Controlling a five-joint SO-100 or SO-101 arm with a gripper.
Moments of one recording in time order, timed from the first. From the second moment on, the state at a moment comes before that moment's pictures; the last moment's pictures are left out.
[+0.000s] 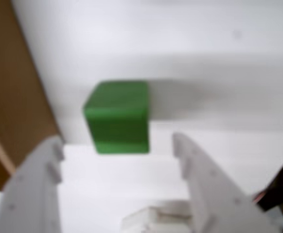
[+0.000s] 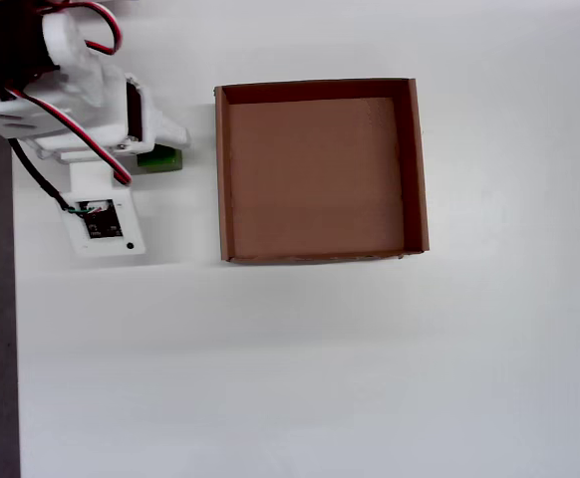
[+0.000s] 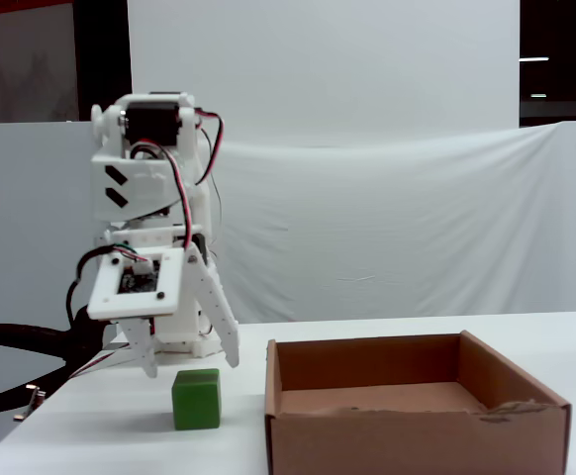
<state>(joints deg) -14.7 102.9 121.3 57.7 -67.0</state>
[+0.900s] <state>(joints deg) -16.3 99.8 123.7 54.1 -64.2</state>
